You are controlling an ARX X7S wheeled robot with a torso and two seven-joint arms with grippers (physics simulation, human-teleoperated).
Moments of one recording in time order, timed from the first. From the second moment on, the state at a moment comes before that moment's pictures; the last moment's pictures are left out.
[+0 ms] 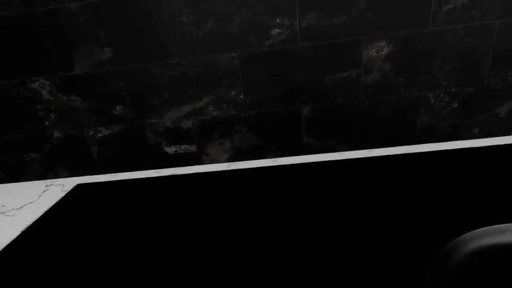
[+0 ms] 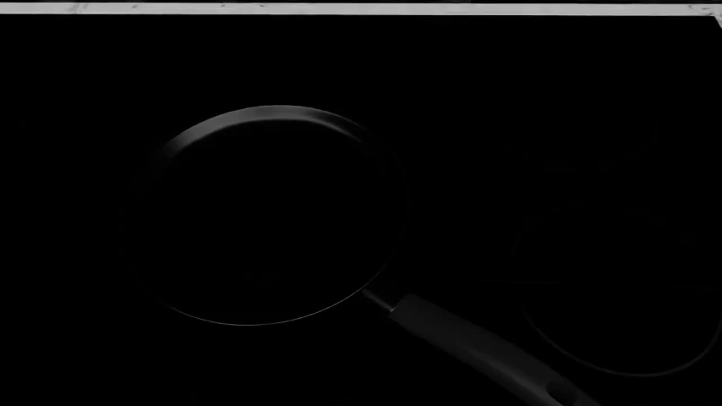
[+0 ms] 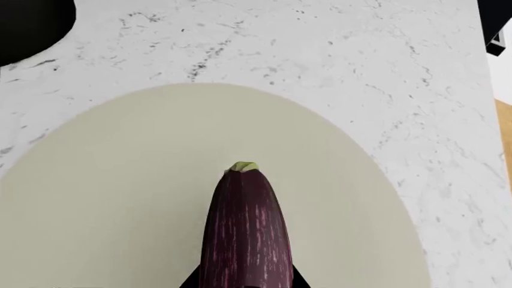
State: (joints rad) left arm -0.78 -0.72 0.33 0.28 -0.87 -0.67 -0.49; right arm 0.36 1.14 0.31 0.10 1.48 0.85 1.16
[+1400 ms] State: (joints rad) left arm -0.68 -0.74 0.26 0.34 -0.91 -0.64 -0.50; right arm 0.20 1.15 0.55 -0.02 1.53 0.91 1.17
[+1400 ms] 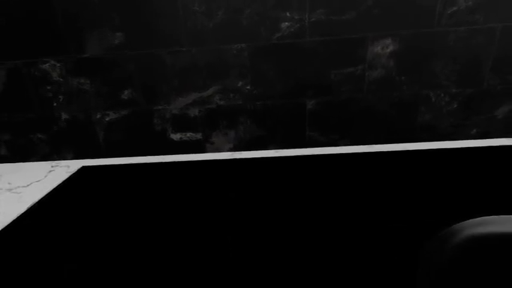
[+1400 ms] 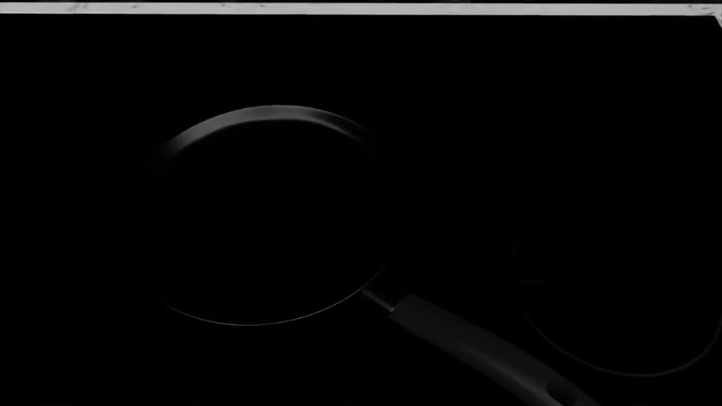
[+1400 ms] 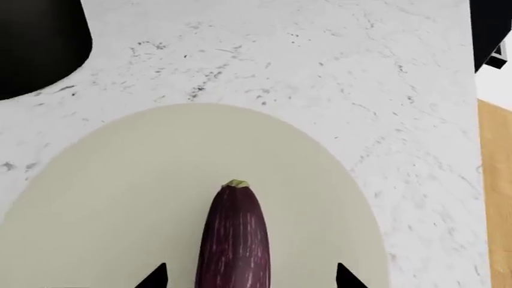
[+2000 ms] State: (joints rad) left arm -0.57 -0.76 0.21 0.42 -0.96 -0.64 -0.54; right arm 0.13 1.24 1.01 -0.36 1.91 1.17 1.40
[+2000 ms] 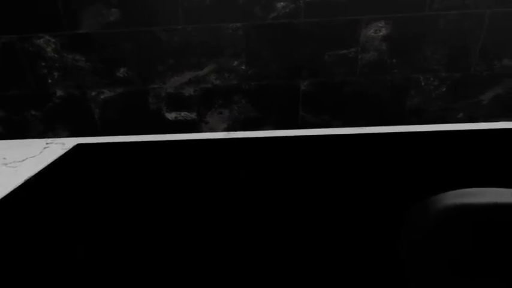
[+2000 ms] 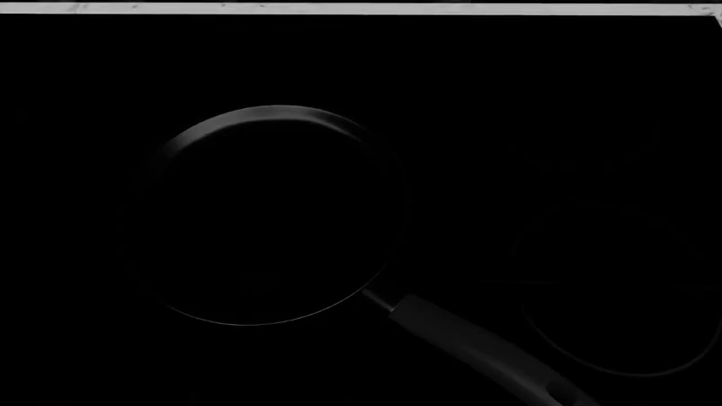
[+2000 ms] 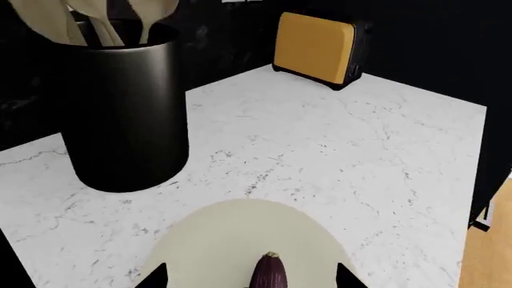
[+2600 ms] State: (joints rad) left arm -0.53 -0.76 0.21 0.42 -0.95 -0.62 -0.53; right arm -0.03 1.17 1.45 -0.75 2.35 1.21 1.57
